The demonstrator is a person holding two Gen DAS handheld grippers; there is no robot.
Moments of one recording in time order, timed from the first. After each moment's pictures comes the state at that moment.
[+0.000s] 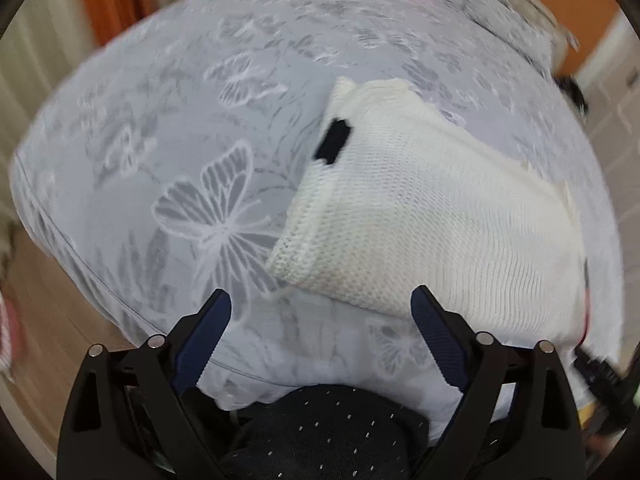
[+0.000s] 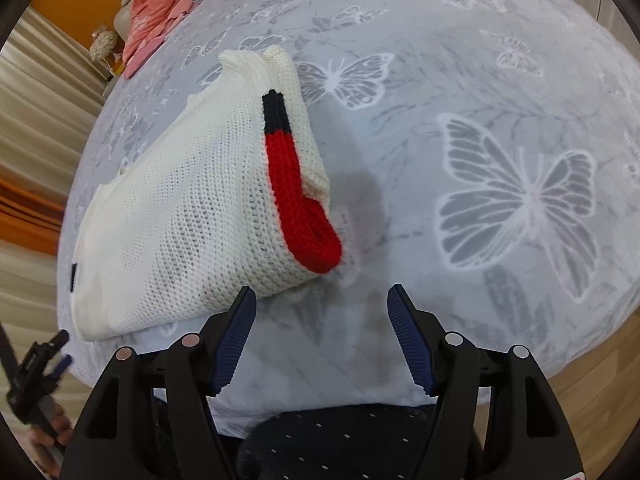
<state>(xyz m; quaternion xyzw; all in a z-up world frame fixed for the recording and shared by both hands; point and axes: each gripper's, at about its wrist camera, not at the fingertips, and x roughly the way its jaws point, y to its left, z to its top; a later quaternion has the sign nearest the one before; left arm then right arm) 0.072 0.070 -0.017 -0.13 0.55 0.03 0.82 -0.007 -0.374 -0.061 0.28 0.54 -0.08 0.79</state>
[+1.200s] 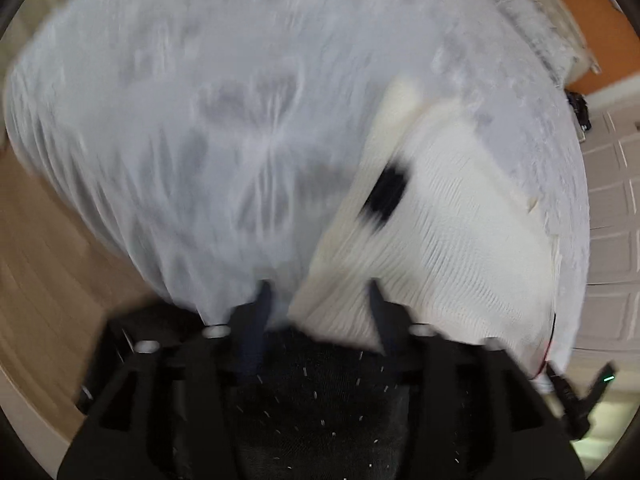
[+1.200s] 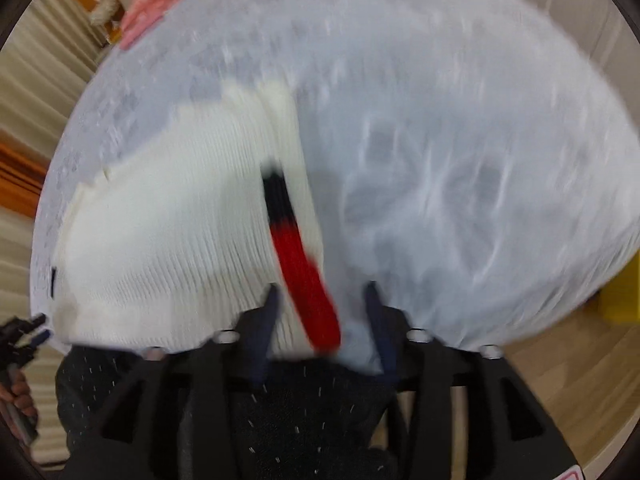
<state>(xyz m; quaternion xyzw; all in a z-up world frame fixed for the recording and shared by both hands) 0.042 0.108 -0.005 -0.20 0.61 0.01 0.77 -0.042 -0.403 -0.004 0.18 0.56 -0.10 0.80</state>
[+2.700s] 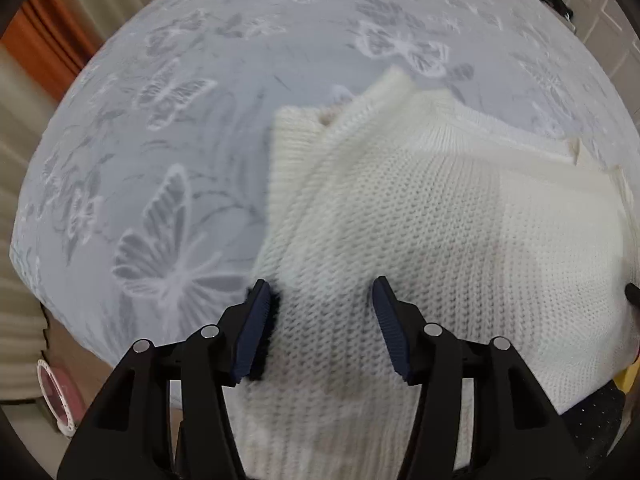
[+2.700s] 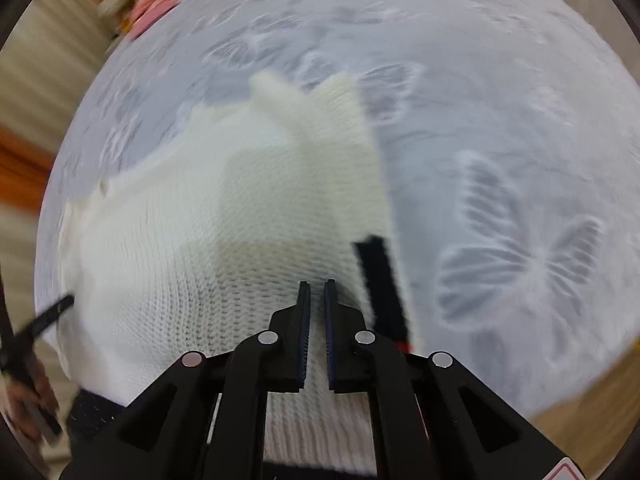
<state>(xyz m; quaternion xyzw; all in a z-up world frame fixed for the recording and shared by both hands) 0.116 0.026 -0.043 0.03 0.60 -0.01 0.80 0.034 -0.385 -0.051 0.20 0.58 -0.07 0.78</state>
